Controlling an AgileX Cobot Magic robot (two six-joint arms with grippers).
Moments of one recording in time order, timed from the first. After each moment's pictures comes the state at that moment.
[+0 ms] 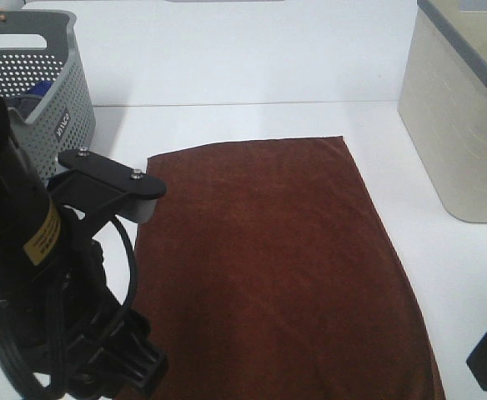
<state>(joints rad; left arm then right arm) -0.97 1.49 -0.94 0.05 1.03 -0.53 0.29 1.03 -0.63 0.33 1.14 -0.09</state>
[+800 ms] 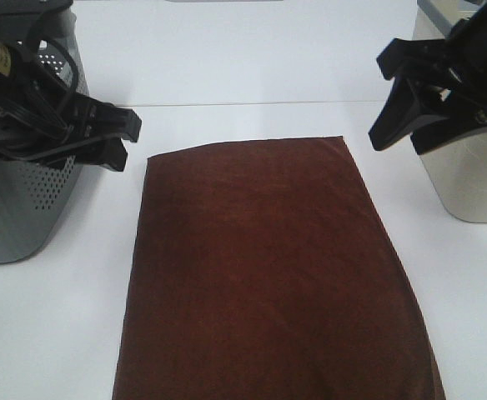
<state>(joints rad) -0.54 1.49 -1.01 0.14 0.62 -0.50 0.29 1.44 -1.12 0.33 0.97 -0.11</state>
